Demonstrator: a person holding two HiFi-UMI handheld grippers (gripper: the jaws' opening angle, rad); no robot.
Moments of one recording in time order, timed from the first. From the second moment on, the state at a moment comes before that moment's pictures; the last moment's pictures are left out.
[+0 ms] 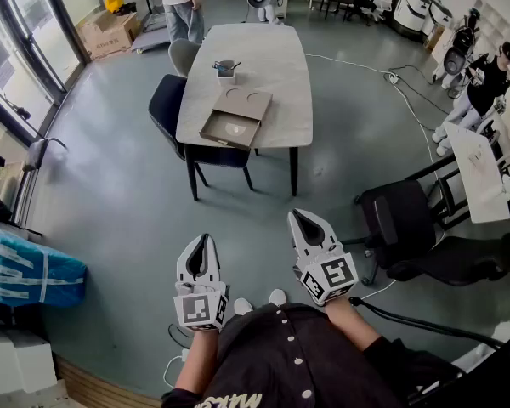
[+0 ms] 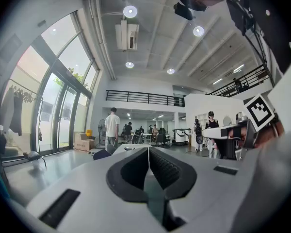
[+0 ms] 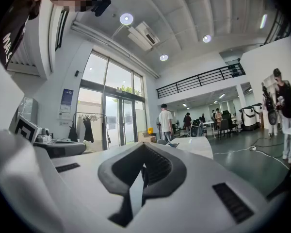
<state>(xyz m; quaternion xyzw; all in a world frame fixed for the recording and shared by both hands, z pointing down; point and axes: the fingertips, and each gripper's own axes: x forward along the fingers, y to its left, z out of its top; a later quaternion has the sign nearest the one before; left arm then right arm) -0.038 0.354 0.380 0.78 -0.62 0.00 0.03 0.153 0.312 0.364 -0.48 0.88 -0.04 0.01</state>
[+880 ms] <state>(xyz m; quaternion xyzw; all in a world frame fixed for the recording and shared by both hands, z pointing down) -0.055 0.346 0.381 0.79 -0.61 0.00 0.03 0.134 0.304 0.366 -0.49 0.87 -0.04 0.02</state>
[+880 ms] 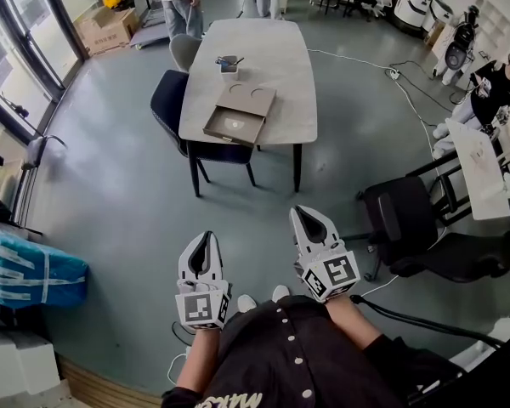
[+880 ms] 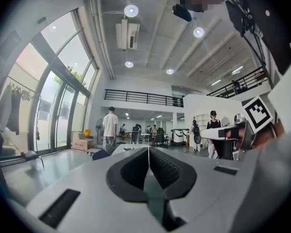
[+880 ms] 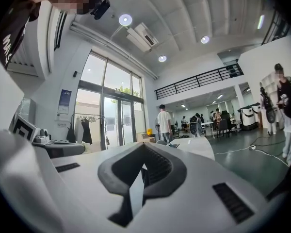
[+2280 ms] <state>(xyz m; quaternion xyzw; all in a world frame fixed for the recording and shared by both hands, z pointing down) -0.109 0.157 0.395 0.81 -0.58 0.03 0.02 0.057 0.112 0.395 -0.49 0.87 -0.06 0.01</state>
